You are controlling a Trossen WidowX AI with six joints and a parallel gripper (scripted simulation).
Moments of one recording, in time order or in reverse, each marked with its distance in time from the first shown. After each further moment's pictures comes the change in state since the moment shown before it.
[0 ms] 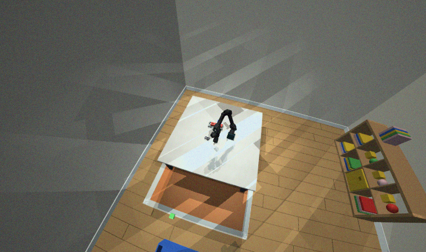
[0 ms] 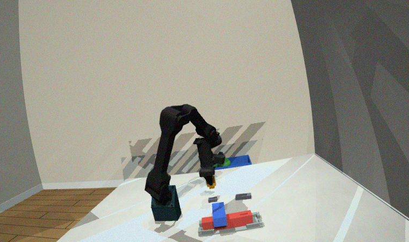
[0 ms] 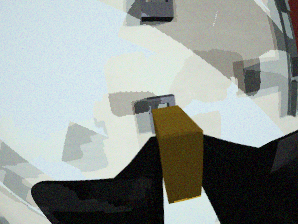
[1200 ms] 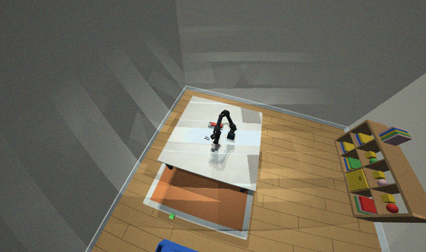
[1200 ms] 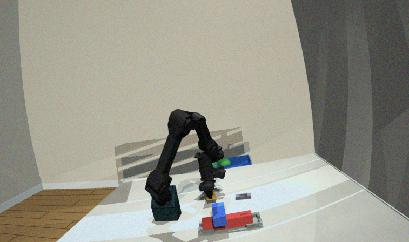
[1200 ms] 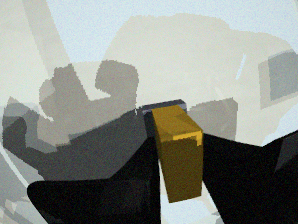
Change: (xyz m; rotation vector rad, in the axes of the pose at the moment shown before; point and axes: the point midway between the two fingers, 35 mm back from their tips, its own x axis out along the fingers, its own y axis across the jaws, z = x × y) arm 0.062 -0.013 -0.011 0.019 0.032 -0.020
